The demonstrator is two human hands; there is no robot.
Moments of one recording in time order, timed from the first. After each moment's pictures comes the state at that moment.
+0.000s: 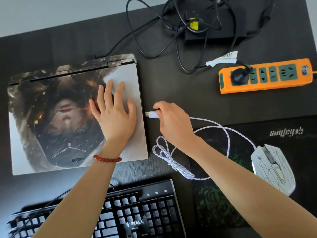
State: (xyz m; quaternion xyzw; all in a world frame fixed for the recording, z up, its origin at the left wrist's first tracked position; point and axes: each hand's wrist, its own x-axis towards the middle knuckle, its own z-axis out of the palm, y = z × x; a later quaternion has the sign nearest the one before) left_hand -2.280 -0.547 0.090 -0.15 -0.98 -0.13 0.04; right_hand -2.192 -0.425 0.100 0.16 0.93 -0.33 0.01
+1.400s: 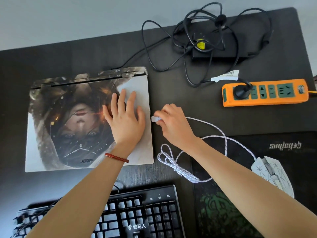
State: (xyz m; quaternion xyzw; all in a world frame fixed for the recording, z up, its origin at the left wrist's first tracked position) left_hand -2.280 -0.547 0.088 -0.17 -0.98 -0.13 0.01; right_hand -2.207 -0.420 0.089 0.06 0.94 -0.32 -0.02
